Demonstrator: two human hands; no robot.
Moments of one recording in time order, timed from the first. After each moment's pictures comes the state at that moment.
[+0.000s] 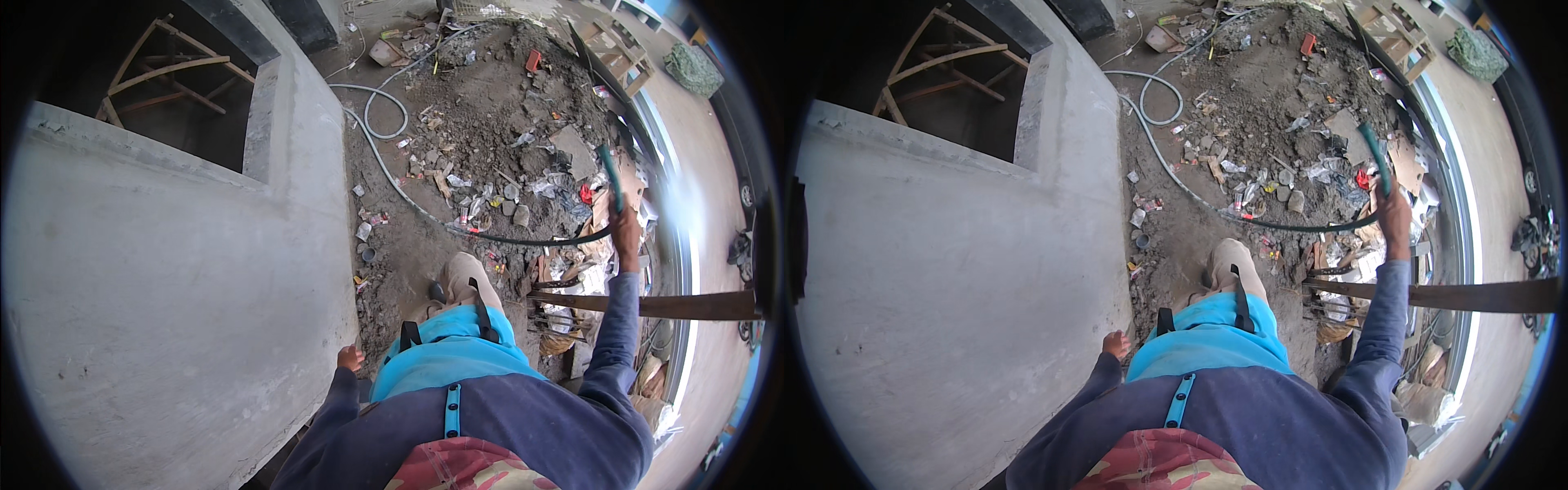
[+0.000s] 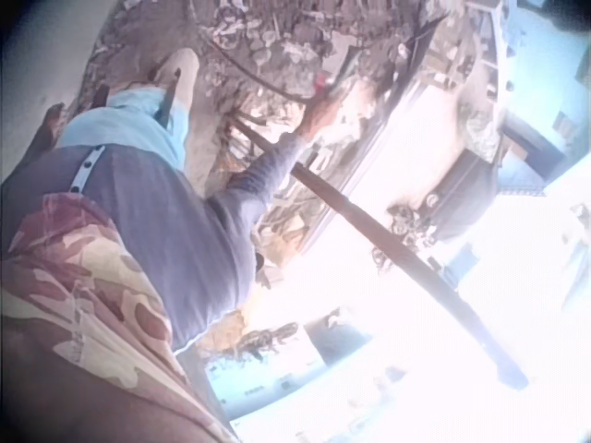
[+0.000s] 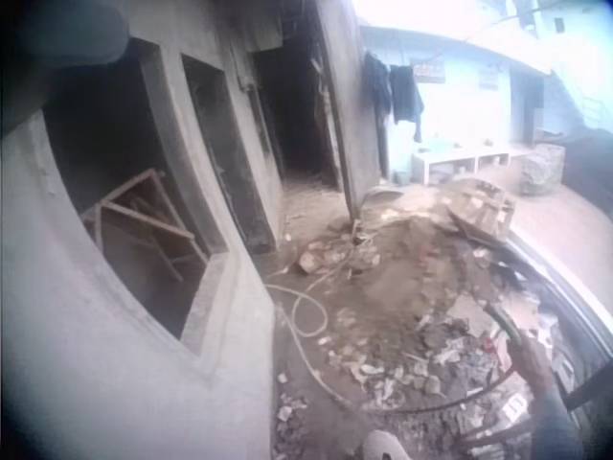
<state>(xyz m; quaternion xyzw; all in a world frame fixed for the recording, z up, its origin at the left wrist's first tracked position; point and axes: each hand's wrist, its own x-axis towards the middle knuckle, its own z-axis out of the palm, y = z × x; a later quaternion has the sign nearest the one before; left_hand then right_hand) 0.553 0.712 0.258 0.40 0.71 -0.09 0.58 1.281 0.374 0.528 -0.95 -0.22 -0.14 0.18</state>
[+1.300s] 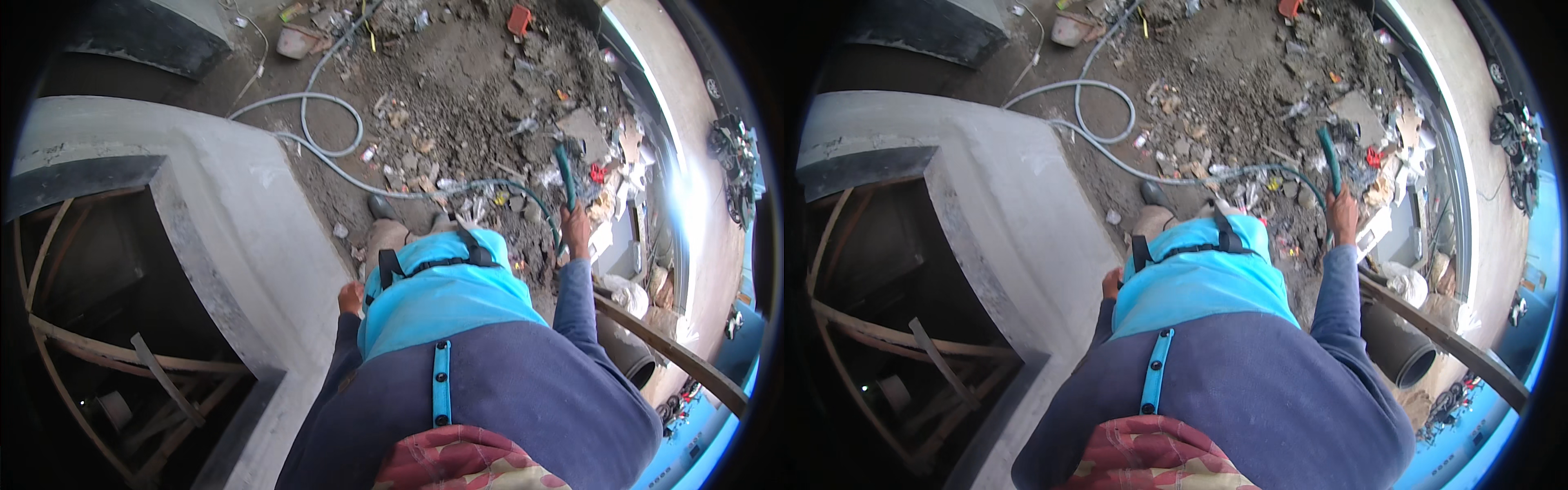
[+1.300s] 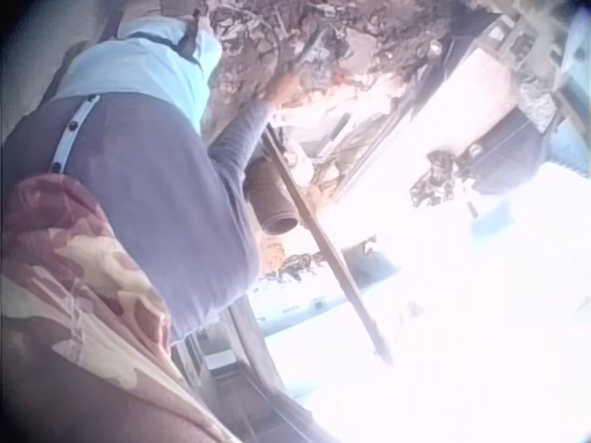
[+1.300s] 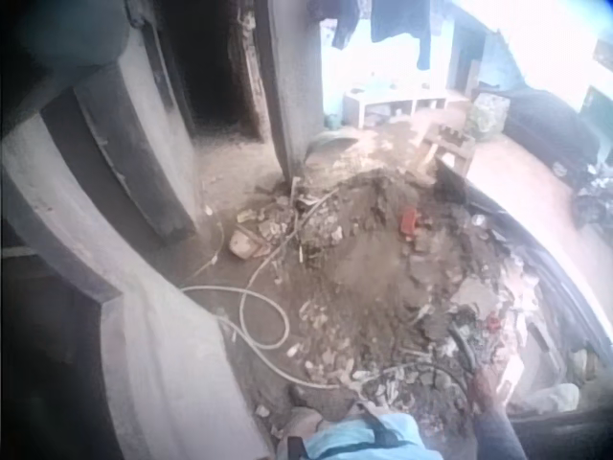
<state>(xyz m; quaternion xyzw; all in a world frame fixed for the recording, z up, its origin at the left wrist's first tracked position) 1.003 1.208 0.085 0.64 0.46 -0.12 0.61 1.434 0.706 0.270 -0.99 0.03 0.07 0.11</state>
